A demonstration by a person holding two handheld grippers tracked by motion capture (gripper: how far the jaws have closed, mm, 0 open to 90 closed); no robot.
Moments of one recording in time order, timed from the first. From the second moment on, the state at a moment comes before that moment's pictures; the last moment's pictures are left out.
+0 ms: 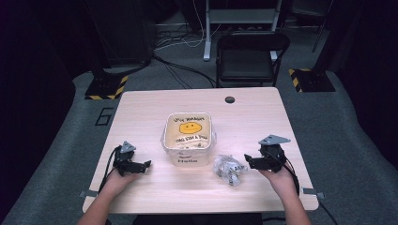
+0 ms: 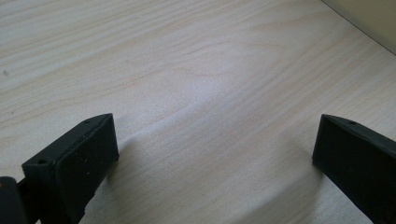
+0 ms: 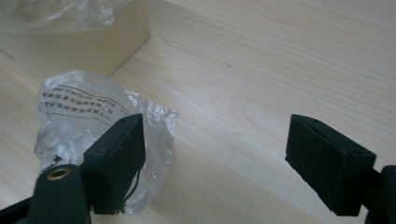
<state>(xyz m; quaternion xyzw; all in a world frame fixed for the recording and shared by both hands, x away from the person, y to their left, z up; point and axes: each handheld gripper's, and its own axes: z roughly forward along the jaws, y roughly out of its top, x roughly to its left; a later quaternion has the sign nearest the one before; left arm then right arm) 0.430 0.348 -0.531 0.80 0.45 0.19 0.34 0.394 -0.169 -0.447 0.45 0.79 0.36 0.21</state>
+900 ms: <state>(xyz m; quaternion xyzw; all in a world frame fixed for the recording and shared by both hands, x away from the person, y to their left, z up) 0.430 0.348 -0.531 0.80 0.45 0.19 0.34 0.379 -0.137 -0.438 0.38 0.82 0.39 0.18</state>
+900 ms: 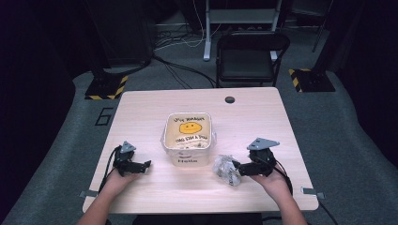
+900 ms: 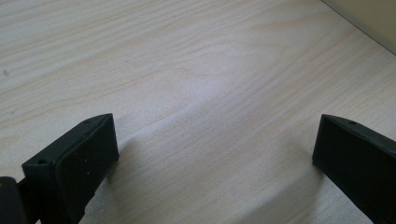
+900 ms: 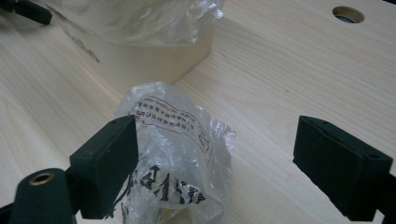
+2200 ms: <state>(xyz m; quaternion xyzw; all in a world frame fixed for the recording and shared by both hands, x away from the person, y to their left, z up) 0.430 0.348 -0.531 0.80 0.45 0.19 0.34 0.380 -0.112 -0.477 0.35 0.86 0.35 0.14</state>
